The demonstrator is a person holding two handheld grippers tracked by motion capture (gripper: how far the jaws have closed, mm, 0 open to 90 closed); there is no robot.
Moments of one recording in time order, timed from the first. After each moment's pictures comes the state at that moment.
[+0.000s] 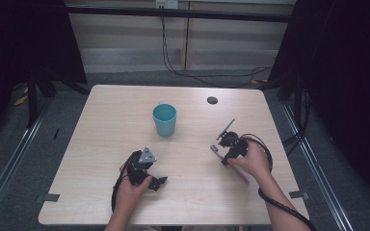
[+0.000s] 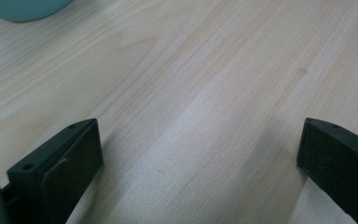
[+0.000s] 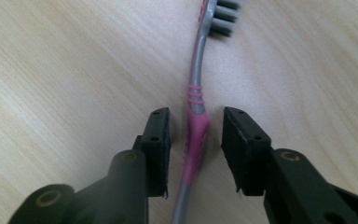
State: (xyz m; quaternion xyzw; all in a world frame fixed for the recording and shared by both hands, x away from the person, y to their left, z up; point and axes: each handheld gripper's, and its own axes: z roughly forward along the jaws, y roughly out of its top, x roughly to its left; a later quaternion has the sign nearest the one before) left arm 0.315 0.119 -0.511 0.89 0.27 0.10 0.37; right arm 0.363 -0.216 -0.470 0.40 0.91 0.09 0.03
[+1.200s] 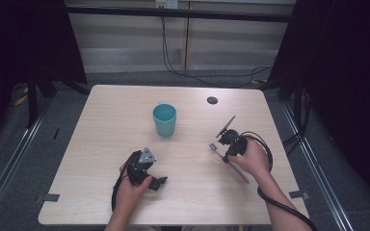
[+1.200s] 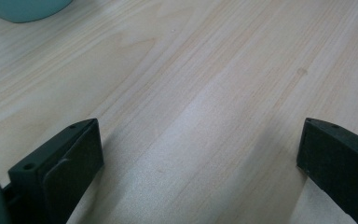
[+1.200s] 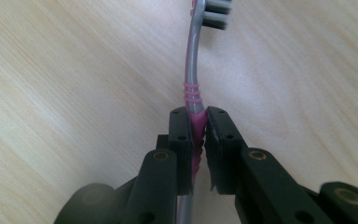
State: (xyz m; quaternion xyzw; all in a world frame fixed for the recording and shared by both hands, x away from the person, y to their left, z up) left arm 0.315 0.119 -0.511 0.88 0.27 0.10 0.37; right arm 0.363 -0.213 -0.456 0.41 0.91 0.09 0.02
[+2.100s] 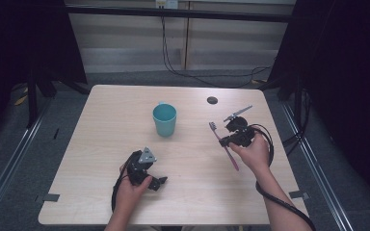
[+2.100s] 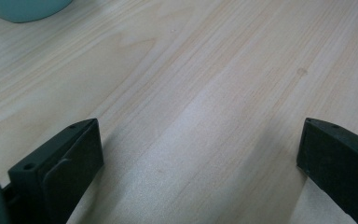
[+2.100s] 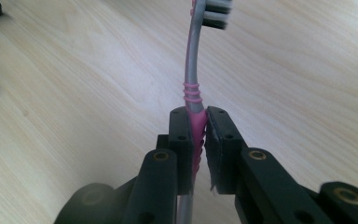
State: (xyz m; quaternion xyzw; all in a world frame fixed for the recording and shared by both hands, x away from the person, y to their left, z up) left arm 0.315 0.119 -0.511 0.89 0.27 0.10 0.37; right arm 0.363 -0.224 -0.416 0.45 0.85 0.25 0.09
